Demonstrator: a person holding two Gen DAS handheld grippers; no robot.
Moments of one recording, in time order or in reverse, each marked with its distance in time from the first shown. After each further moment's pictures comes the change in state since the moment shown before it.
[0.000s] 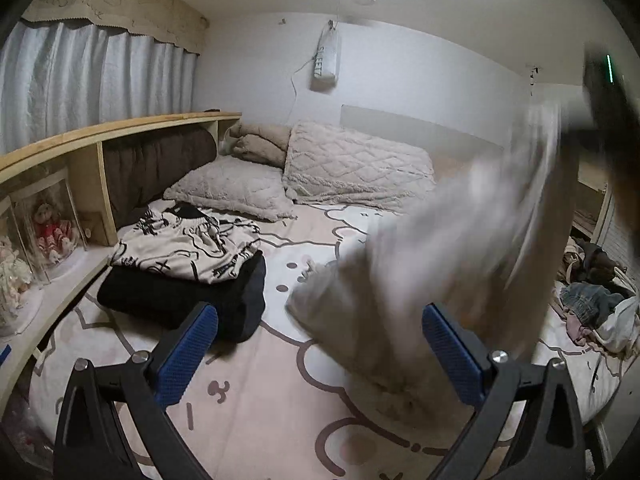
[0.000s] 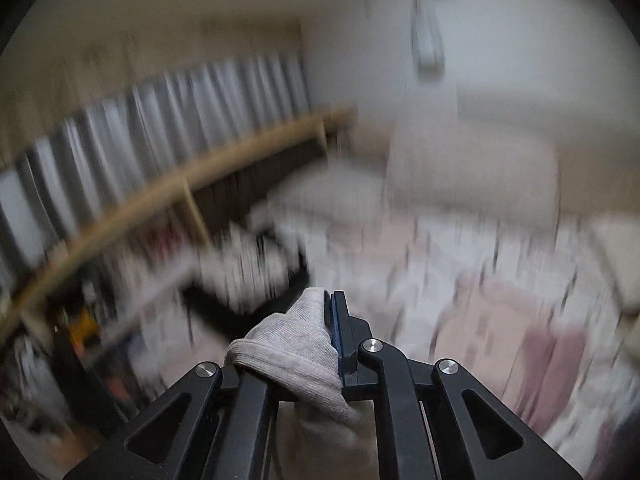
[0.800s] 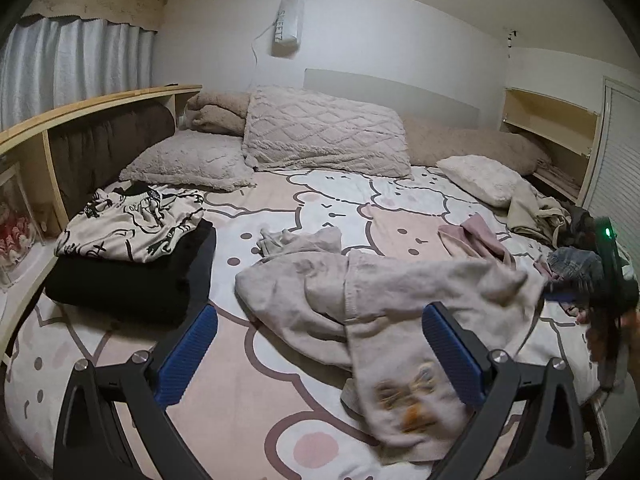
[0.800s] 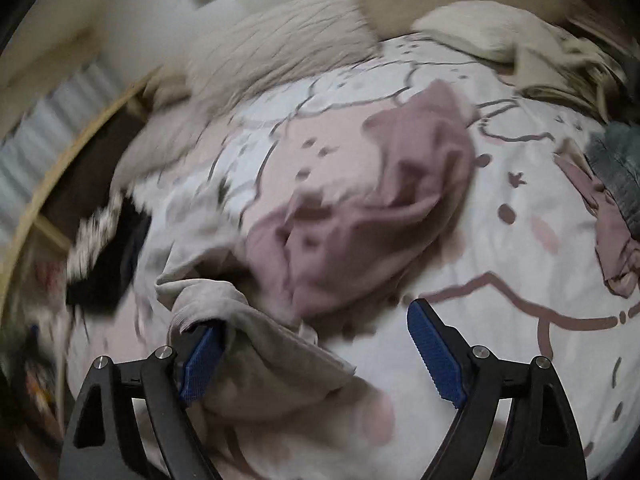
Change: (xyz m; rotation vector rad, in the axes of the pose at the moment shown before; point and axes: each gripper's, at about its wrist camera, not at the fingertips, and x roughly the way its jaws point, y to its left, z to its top) left arm 0.051 -0.048 -0.012 0.077 0.108 -0.067; right arm -0.005 -0.152 -0.194 0.561 0.128 -0.342
